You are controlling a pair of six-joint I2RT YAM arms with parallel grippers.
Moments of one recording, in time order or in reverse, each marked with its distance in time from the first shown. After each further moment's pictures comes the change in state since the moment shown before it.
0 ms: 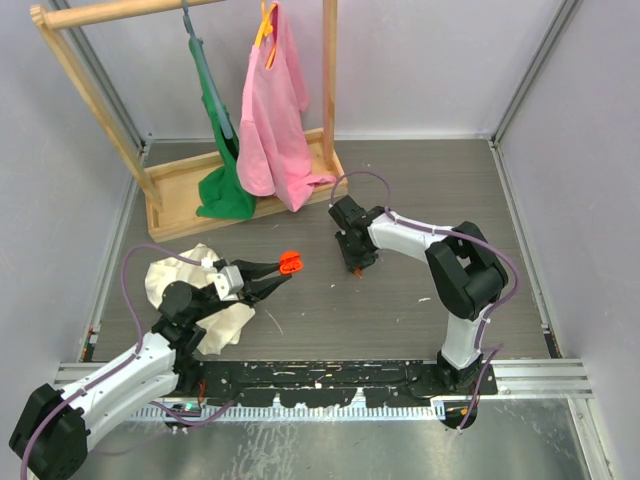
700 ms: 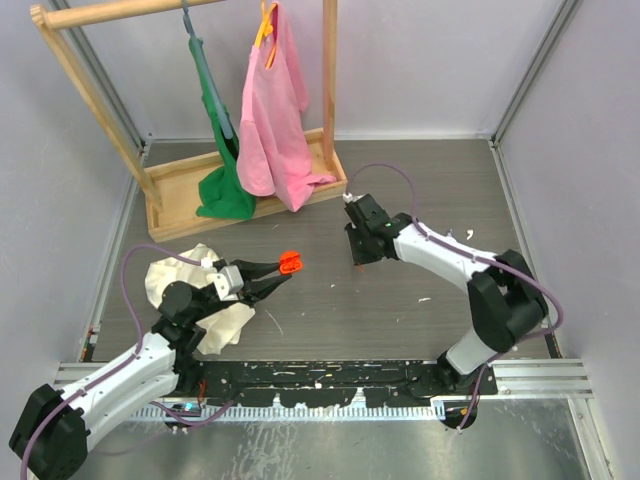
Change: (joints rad) left arm 0.000 -0.001 0.000 0.000 -0.002 0.000; right arm -0.011 -0.223 -0.127 0.079 -0.014 0.031
